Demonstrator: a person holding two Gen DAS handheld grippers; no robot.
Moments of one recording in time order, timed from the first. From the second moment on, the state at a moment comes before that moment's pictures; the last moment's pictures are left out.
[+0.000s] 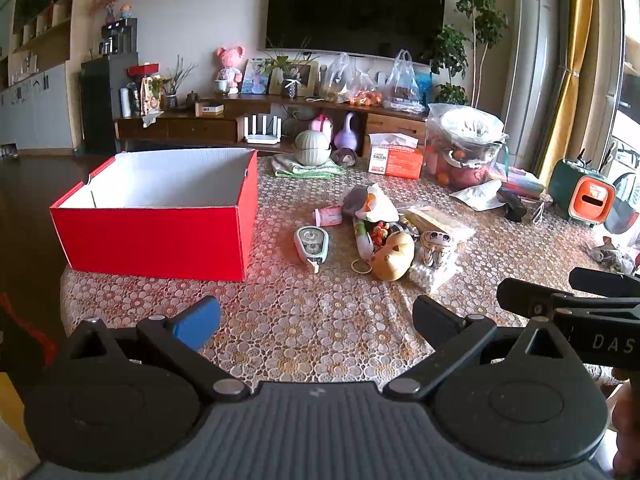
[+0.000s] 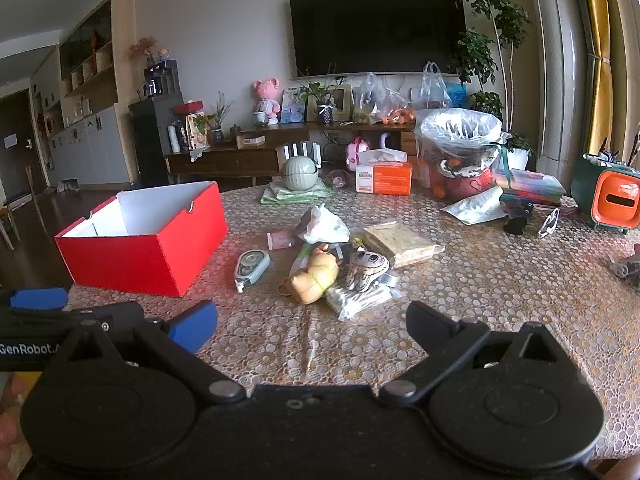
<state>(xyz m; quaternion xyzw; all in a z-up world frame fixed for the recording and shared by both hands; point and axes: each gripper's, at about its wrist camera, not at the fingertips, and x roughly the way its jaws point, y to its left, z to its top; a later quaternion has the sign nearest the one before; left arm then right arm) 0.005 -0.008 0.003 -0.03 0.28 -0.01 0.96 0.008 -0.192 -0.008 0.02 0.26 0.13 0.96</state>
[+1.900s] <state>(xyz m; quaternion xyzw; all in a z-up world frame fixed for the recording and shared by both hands) 0.211 -0.091 -0.099 0.06 0.32 -0.10 0.94 0.218 -0.198 -0.087 -0.04 0.35 0.13 0.93</state>
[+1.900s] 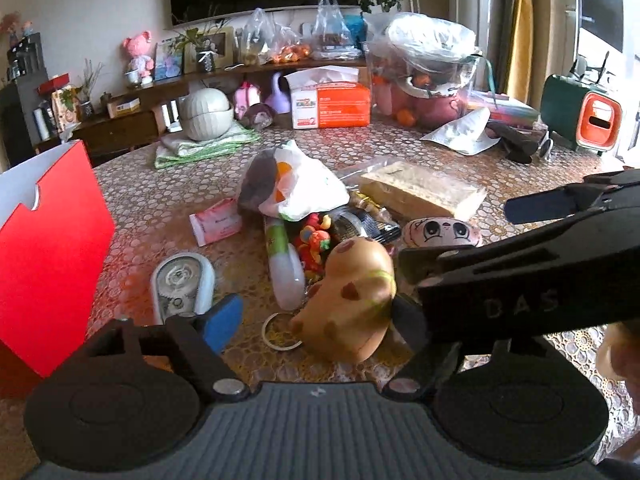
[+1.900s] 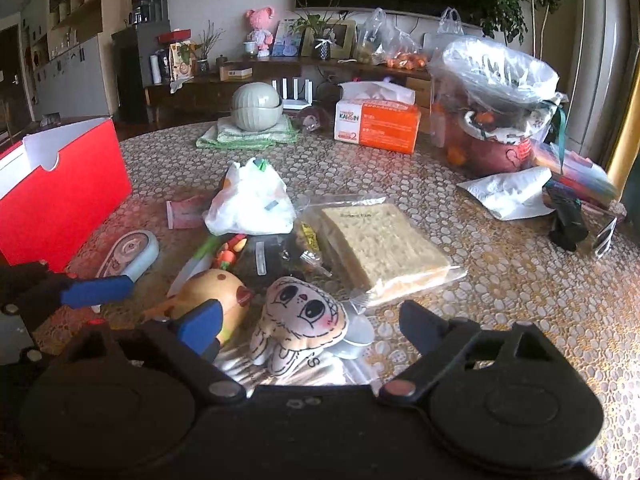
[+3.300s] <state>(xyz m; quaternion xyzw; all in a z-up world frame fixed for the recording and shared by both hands) 0.139 -0.002 -0.004 -0.03 0.29 -0.09 0.95 0.143 -0.123 0.018 -0.07 0.31 0.24 0.92</state>
